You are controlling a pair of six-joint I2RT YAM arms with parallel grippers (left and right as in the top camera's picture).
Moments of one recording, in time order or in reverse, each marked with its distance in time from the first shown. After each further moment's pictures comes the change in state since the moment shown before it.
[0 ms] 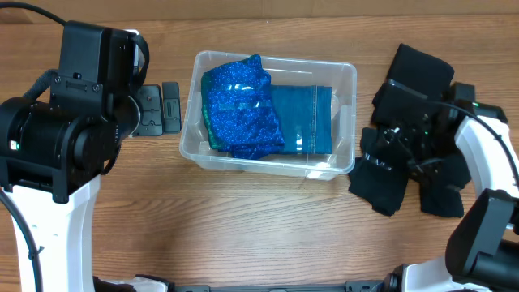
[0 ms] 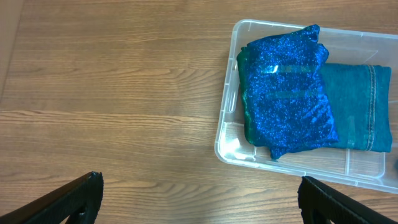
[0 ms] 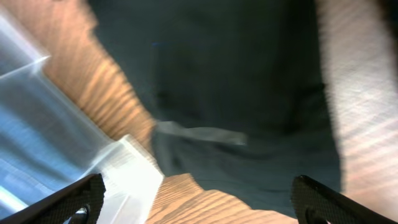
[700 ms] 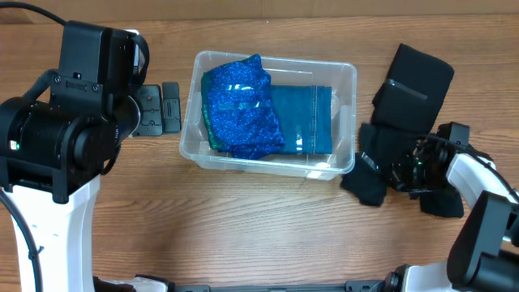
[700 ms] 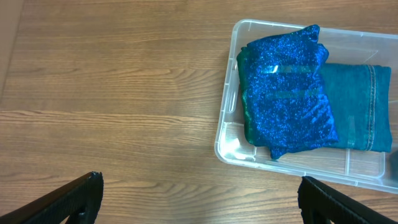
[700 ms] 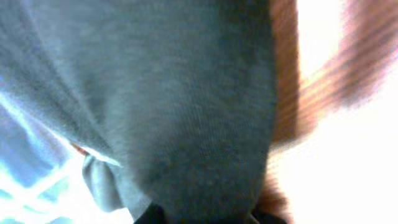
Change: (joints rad) left arm 0.000 0.000 0.000 0.000 0.000 0.000; right arm -0.064 -0.050 -0.369 0.398 -0.180 0.006
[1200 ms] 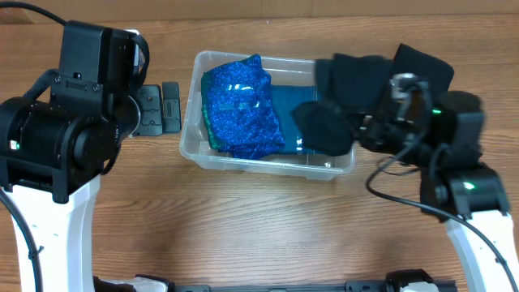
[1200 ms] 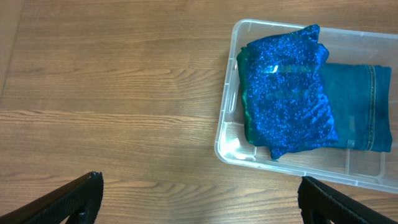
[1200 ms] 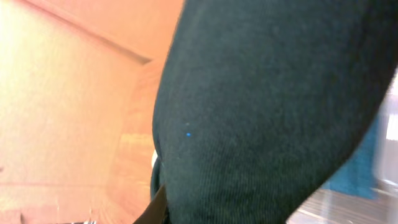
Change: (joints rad) left arm 0.000 0.000 0.000 0.001 0.000 0.000; right arm 0.447 -0.557 0.228 0.157 -0.130 0.030
